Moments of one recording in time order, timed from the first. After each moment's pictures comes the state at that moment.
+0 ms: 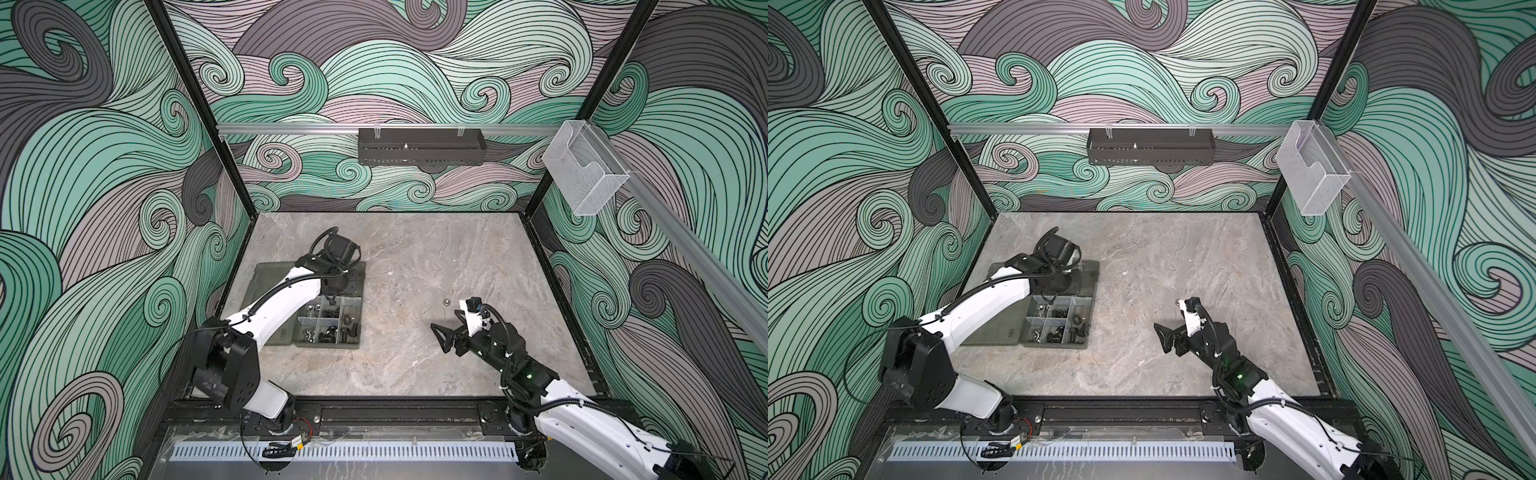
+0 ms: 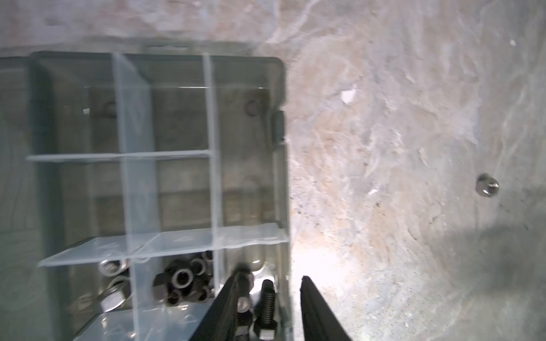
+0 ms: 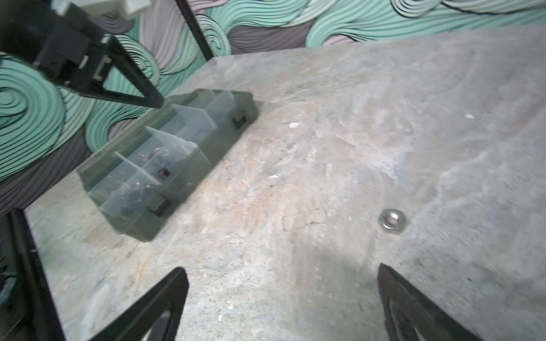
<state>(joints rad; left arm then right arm) -0.53 1.55 1.23 -0.79 -0.07 -0.44 0.61 0.65 0.14 0.14 -0.05 0.29</state>
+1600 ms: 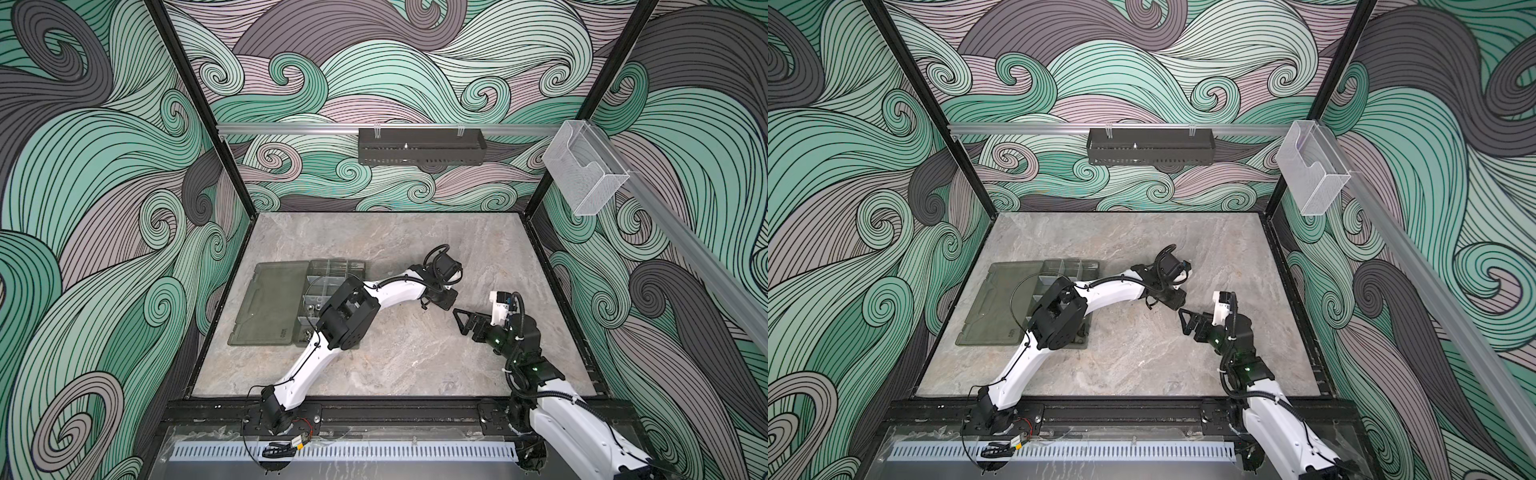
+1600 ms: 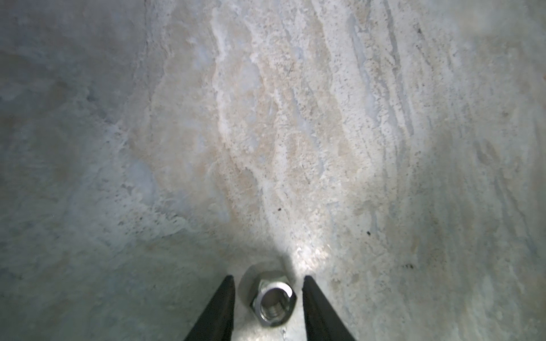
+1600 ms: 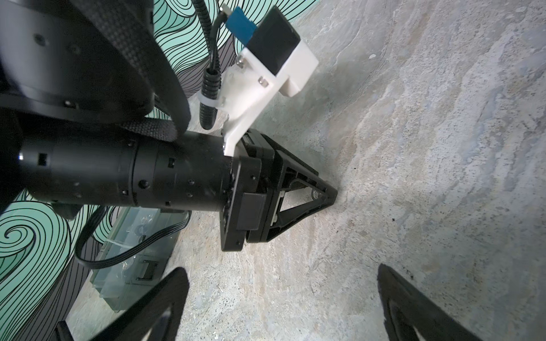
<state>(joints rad) -0.92 2.39 1.91 -0.54 0.10 -0.24 0.23 0.69 0.10 0.17 -0.30 0.54</state>
